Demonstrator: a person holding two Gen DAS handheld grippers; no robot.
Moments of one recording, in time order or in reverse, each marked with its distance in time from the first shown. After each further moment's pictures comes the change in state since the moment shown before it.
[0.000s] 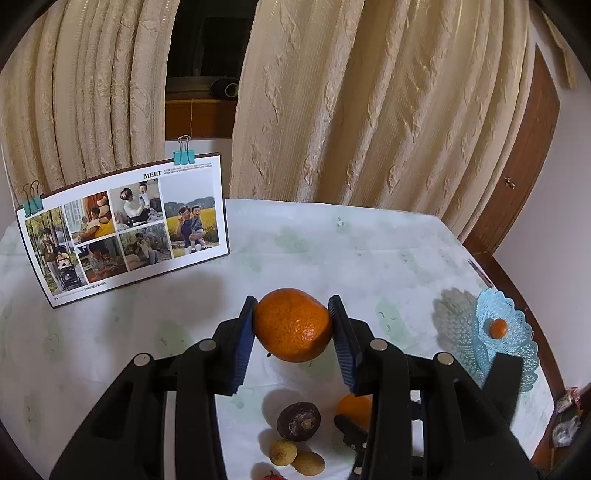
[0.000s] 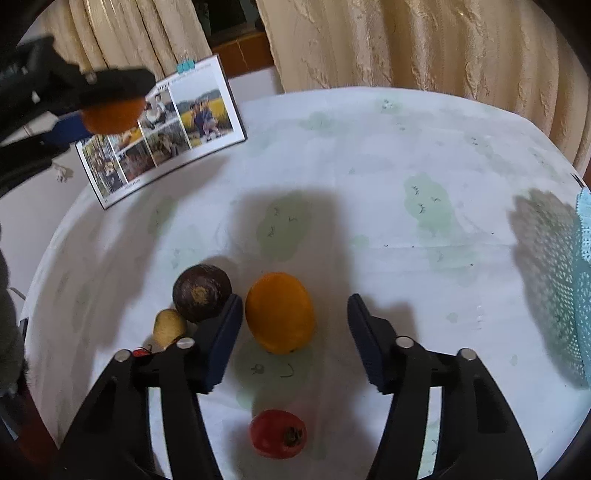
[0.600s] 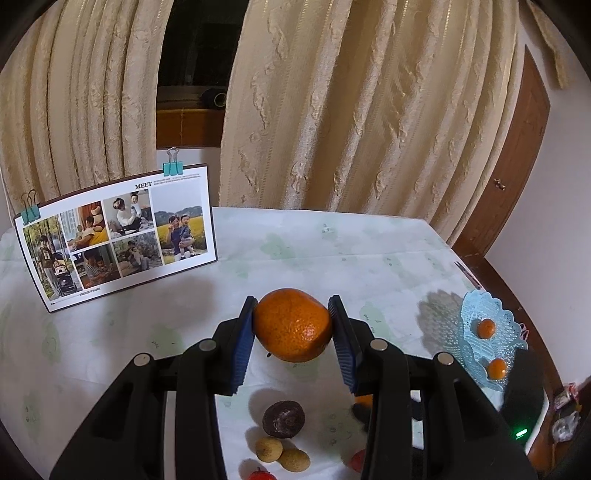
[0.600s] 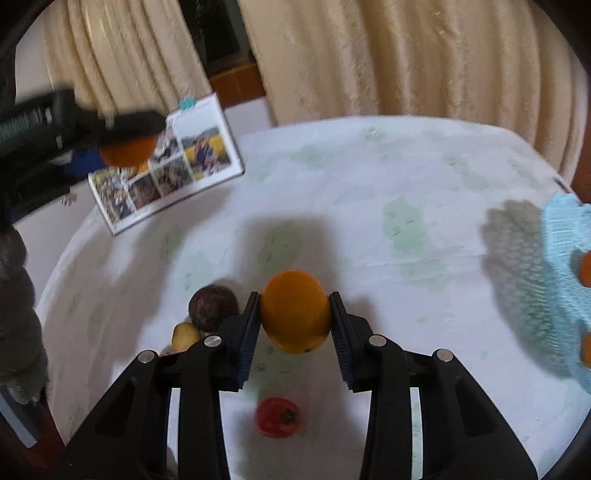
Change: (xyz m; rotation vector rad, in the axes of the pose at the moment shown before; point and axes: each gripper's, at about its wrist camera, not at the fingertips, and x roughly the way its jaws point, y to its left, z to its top) left arm -0.012 -0.013 0.000 0.018 -0.029 -0.029; right arm -0.046 -0.007 0.001 0.048 -0.125 -0.011
